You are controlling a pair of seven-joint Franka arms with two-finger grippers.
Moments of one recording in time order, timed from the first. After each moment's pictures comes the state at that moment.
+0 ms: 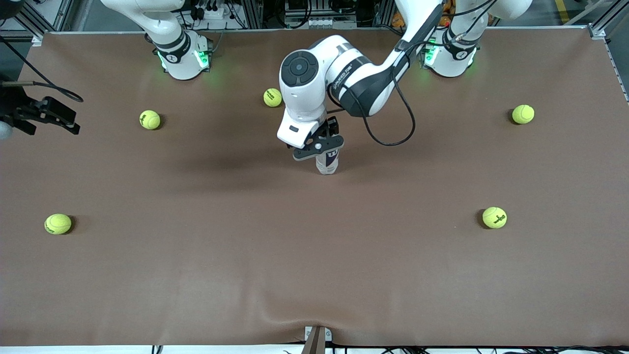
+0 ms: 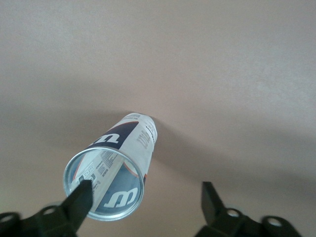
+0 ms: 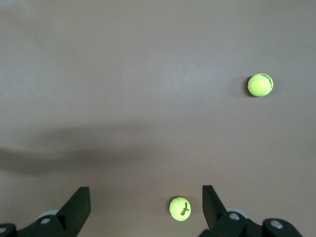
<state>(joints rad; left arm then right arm) -0.81 0.58 -0.07 -1.30 0.01 1.83 -1.17 -0.01 -0.06 -0.02 -1.61 0.00 1.56 -0.03</state>
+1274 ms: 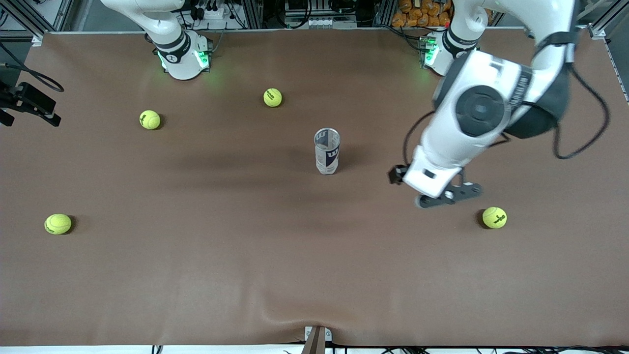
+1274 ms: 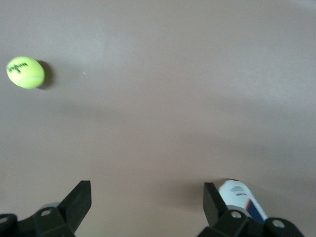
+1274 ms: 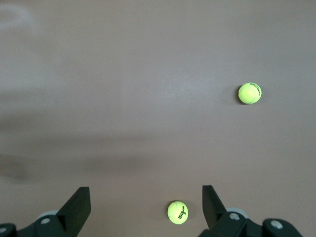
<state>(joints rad) -0.38 0.43 -0.05 -1.30 0.02 1.65 -0.62 -0.01 -0.06 -0.03 -1.55 0.00 1.55 -0.03</state>
